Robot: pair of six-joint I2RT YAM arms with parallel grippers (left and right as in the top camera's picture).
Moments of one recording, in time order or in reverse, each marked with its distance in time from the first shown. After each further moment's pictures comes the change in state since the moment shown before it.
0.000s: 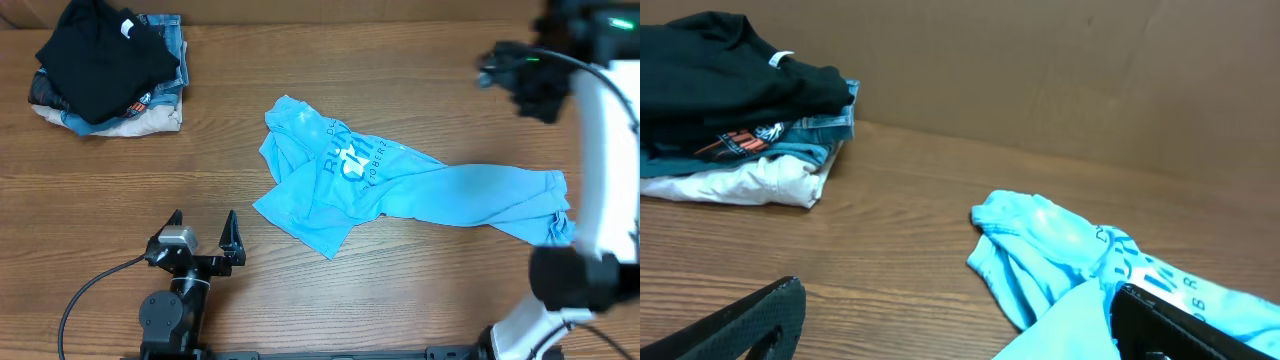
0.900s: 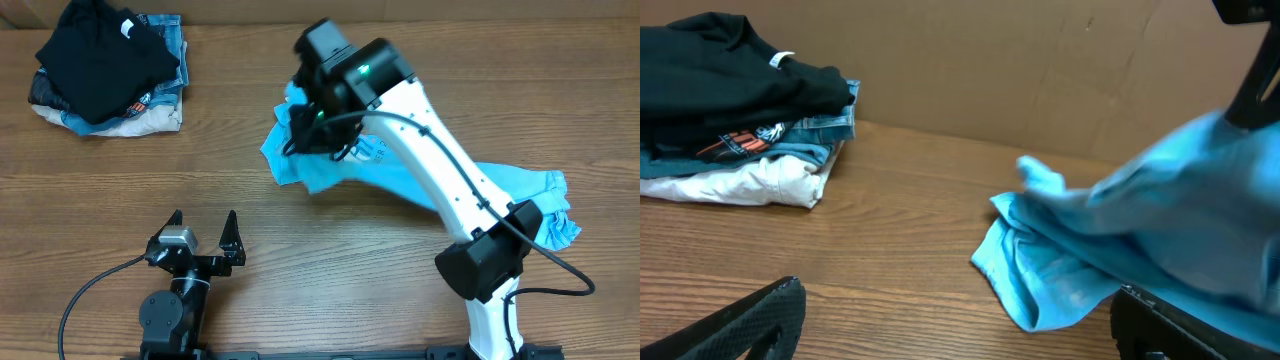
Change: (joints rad) left arm 0.000 0.000 0.000 -0.005 -0.001 0.010; right arm 0.684 0.261 0.000 0.180 -0.234 -0.032
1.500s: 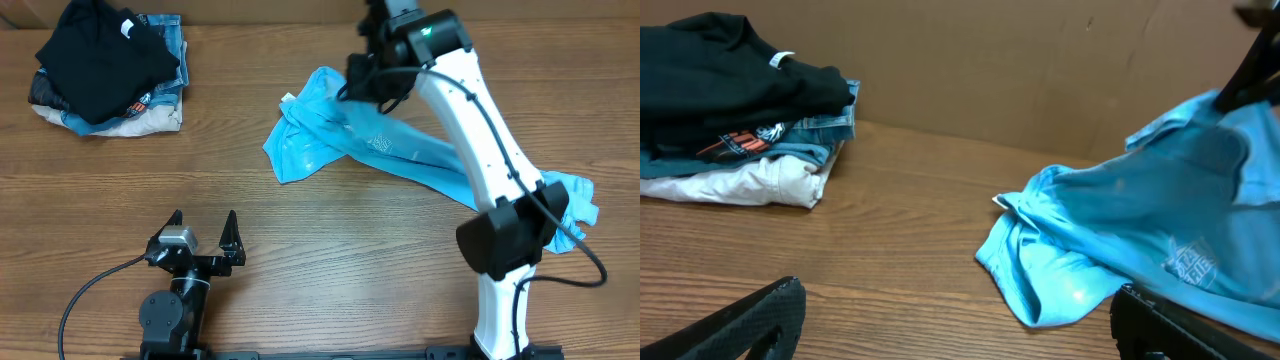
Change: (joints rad) left arm 0.000 0.000 0.000 0.000 0.000 0.000; right arm -0.244 0.035 -0.005 0.162 0.122 -0.071
